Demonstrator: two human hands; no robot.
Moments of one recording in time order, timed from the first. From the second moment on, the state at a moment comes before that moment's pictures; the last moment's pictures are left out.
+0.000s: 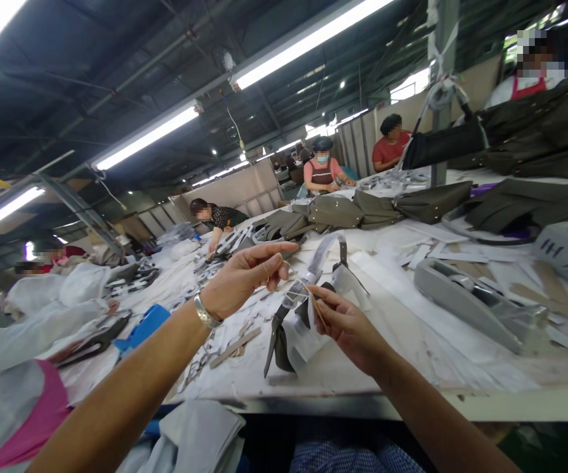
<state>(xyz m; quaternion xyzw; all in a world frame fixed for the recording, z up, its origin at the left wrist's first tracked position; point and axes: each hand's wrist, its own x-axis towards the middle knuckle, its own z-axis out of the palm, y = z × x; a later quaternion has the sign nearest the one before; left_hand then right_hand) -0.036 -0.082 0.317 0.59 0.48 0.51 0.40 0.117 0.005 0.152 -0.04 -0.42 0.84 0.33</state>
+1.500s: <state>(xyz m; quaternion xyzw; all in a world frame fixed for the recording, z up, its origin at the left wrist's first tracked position) -0.153 -0.046 0.157 0.58 0.56 0.41 0.43 0.053 0.010 0.113 -0.22 -0.61 0.70 0.31</state>
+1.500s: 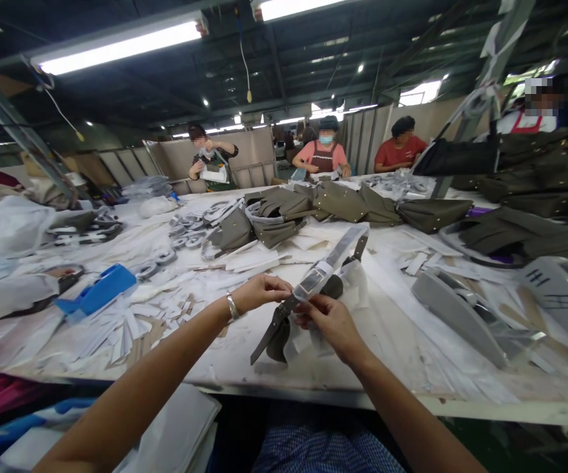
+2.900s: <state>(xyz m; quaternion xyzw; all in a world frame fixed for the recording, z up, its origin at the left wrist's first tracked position) -0.109 -0.096 0.174 0.51 0.50 0.59 0.38 0.061 -0.003 0.161 -0.24 -0.83 0.34 0.37</state>
